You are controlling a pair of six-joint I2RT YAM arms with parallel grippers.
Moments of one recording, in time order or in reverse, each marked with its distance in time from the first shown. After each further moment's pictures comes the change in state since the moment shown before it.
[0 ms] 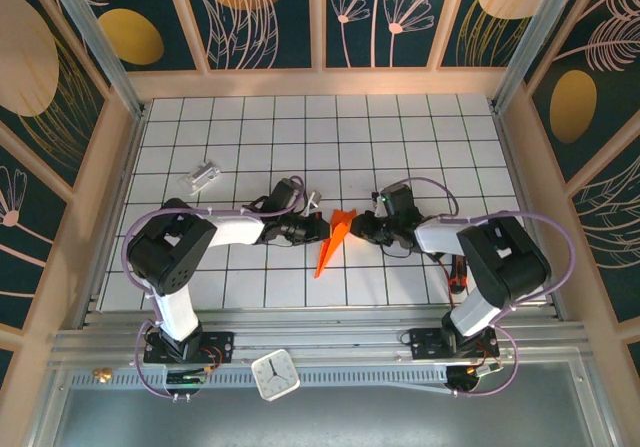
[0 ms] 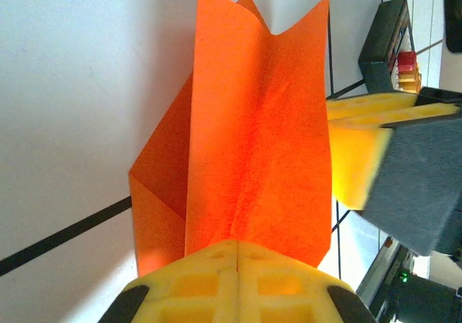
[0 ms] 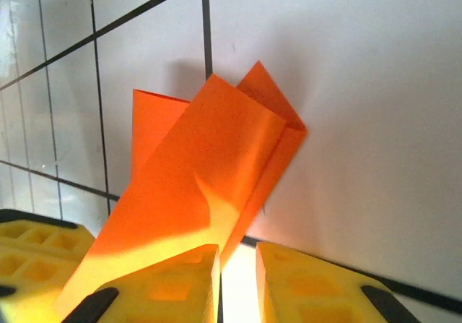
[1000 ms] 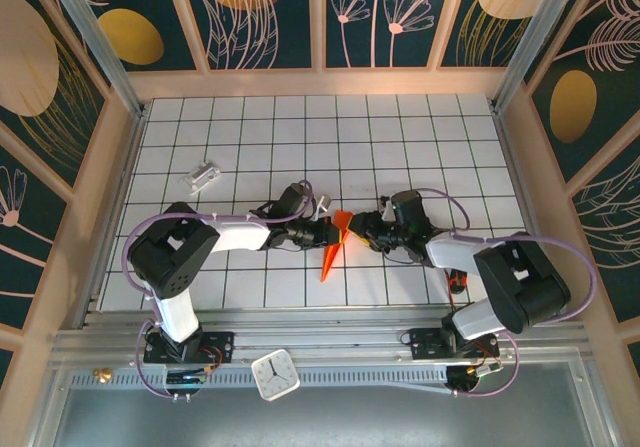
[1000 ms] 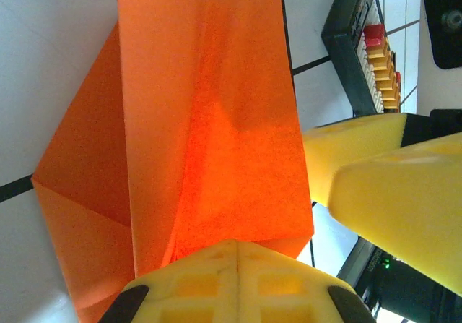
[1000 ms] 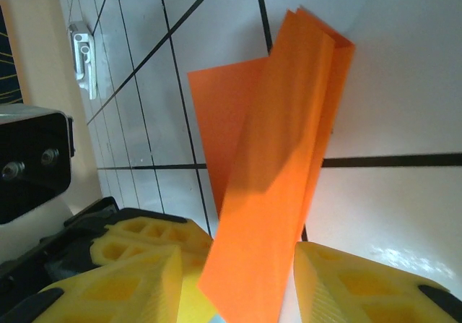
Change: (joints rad) left arm -0.071 -0.003 0.003 0.044 -0.004 -0.044; right arm 0.011 -0.126 -0.100 0.121 -0.090 0.294
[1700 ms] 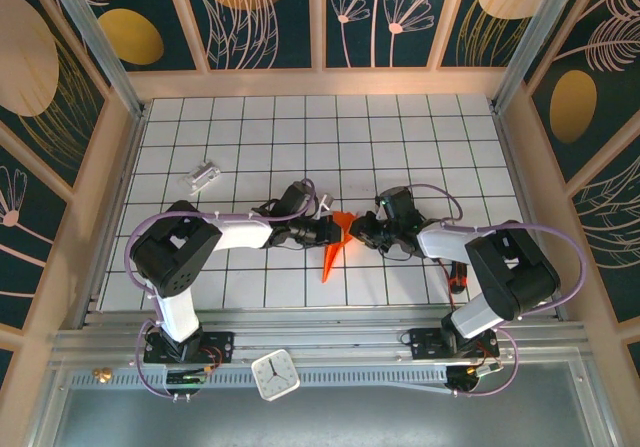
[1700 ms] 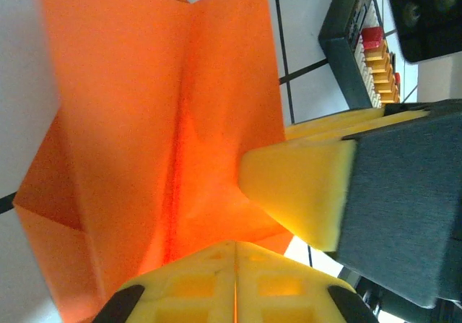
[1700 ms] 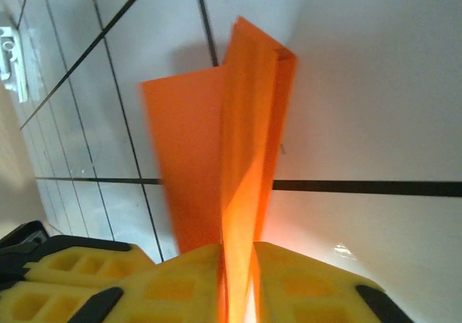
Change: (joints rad) left arm -0.003 0.017 0.031 -0.016 -0.001 0.010; right arm 0.027 0.070 0.093 -0.179 0.095 -0.083
